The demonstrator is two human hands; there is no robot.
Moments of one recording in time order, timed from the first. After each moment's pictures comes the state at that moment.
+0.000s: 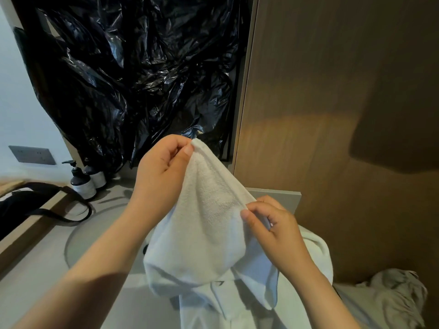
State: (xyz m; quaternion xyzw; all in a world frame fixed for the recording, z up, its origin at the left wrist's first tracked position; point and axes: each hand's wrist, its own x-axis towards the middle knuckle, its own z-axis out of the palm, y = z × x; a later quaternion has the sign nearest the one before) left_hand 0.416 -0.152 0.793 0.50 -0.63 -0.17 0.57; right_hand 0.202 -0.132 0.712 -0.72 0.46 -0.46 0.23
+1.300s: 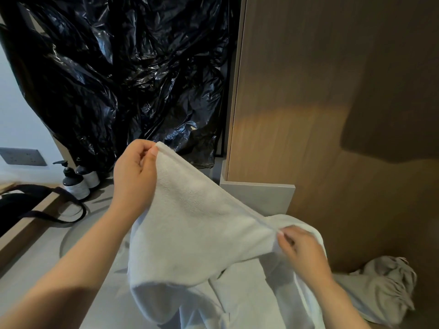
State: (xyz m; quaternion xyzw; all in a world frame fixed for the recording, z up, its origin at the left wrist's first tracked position) left_hand 0.454 -0.188 0.750 0.56 -0.59 -0.06 0.57; right_hand 0.117 -0.133 0.616 -0.69 0.65 -0.30 0.13
